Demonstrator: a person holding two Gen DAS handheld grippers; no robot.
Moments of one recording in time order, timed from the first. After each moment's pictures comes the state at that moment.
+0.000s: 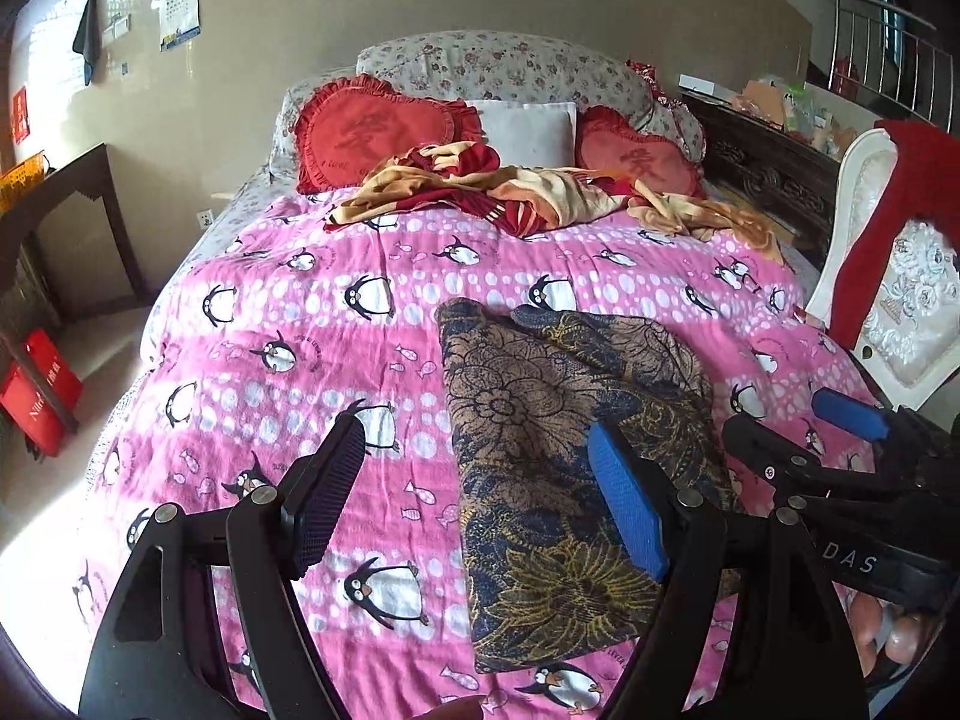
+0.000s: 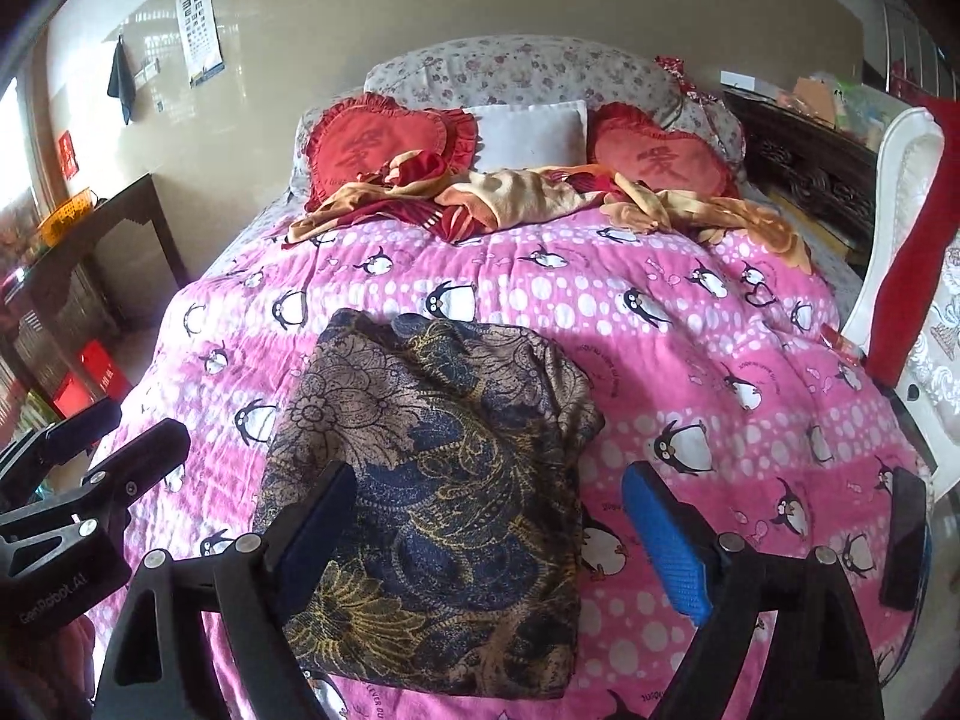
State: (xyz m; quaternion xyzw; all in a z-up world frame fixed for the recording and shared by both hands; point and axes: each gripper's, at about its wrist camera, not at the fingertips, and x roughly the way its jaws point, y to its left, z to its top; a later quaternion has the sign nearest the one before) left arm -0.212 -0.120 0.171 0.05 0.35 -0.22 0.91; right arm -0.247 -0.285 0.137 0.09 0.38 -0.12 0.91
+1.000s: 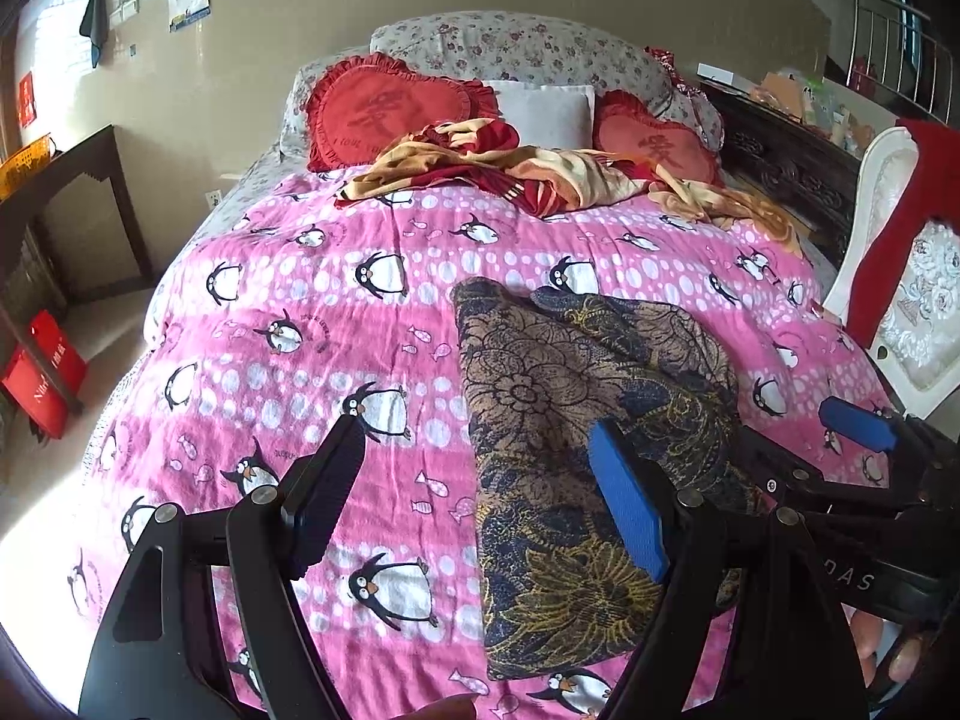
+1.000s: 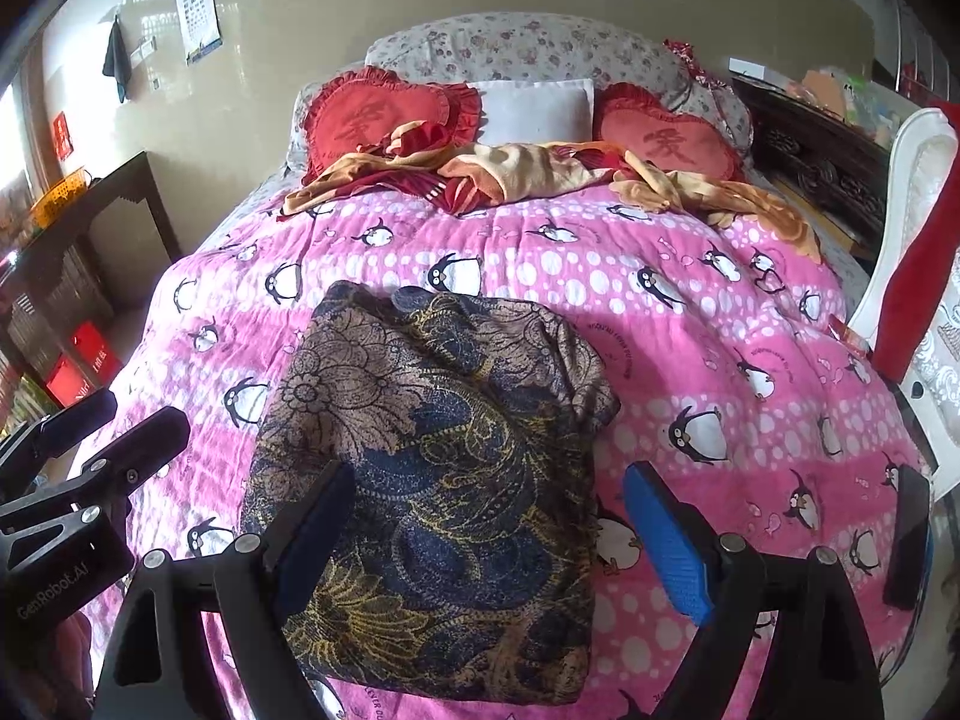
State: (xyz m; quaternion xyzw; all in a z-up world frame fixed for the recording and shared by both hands) left arm -0.198 -0.120 0.156 0.05 0.37 -0.20 0.90; right arm -0.235 -0.284 0.121 0.08 0.40 -0.12 0.90
